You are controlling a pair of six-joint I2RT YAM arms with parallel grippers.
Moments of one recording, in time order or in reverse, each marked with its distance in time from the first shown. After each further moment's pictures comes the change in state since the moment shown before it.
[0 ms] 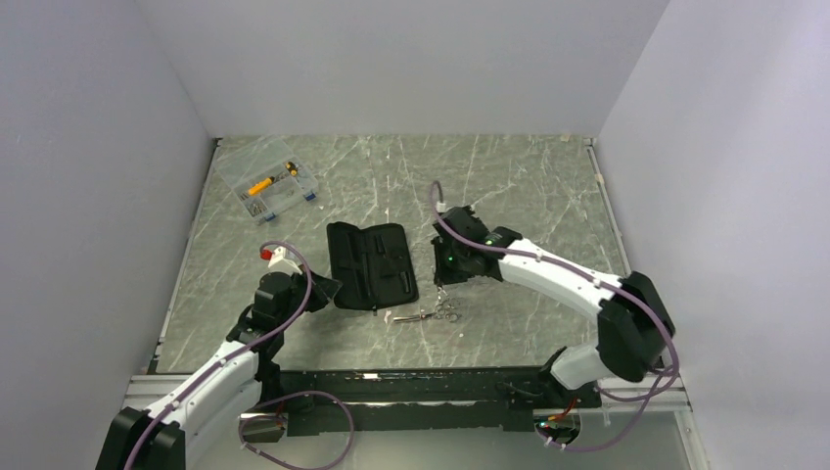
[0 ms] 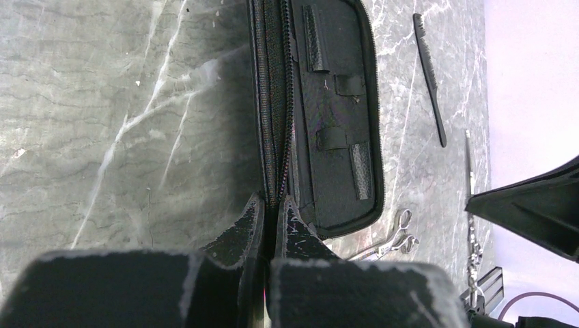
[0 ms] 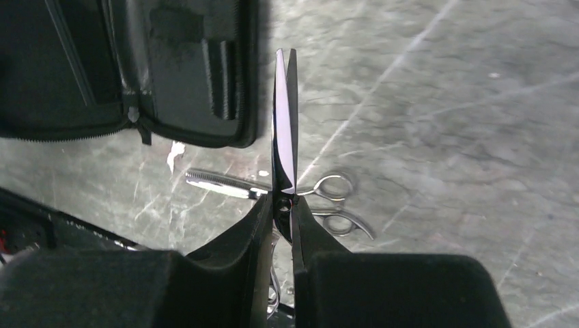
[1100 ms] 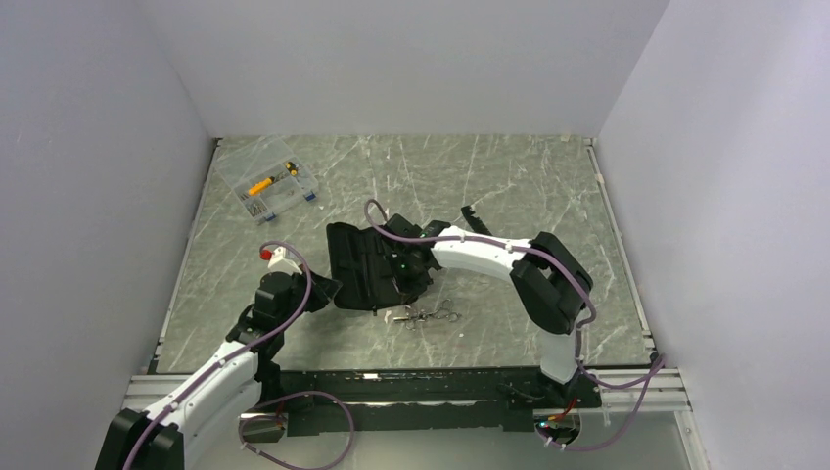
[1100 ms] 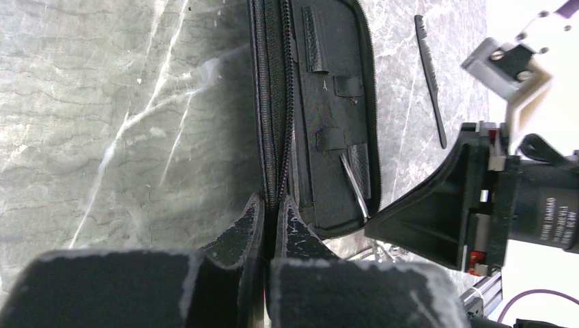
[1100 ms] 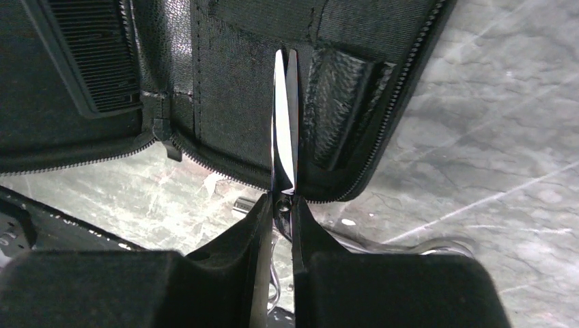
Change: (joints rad) left arm -0.007 -0.009 0.008 -0.023 -0.019 -0.010; right arm 0.146 0.480 0.336 -0.104 -0.142 -0.033
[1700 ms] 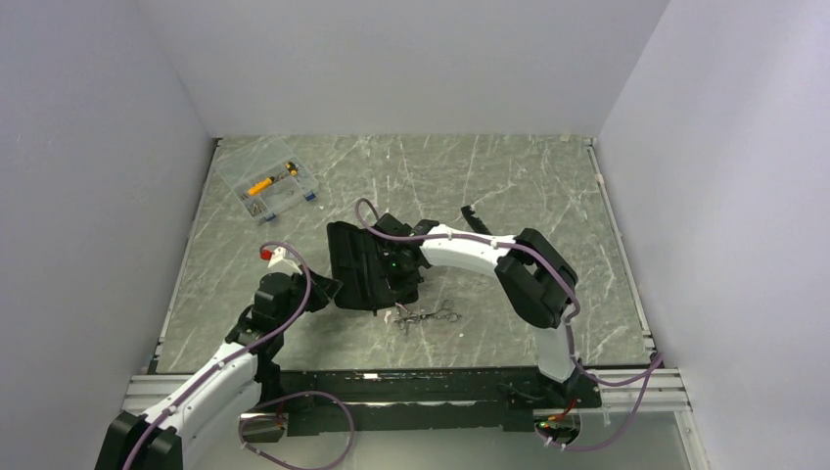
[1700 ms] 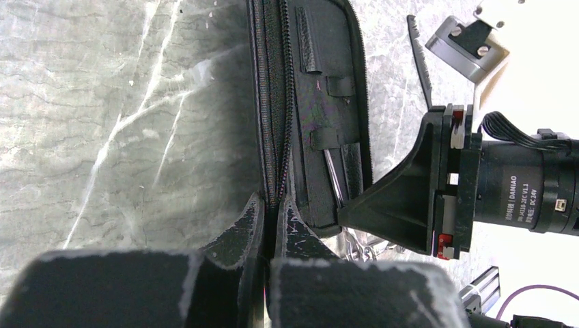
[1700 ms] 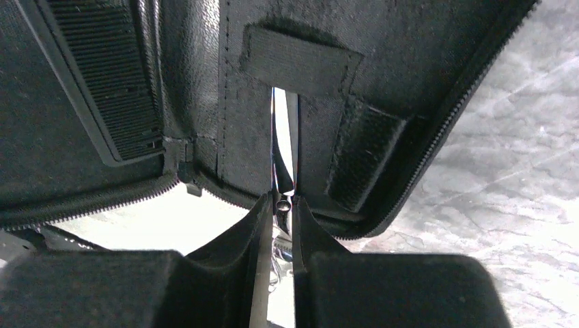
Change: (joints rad) left arm -0.005 -0.022 -0.001 -0.003 0.000 0.000; right arm 0.016 0.090 0.064 0.021 0.003 0.018
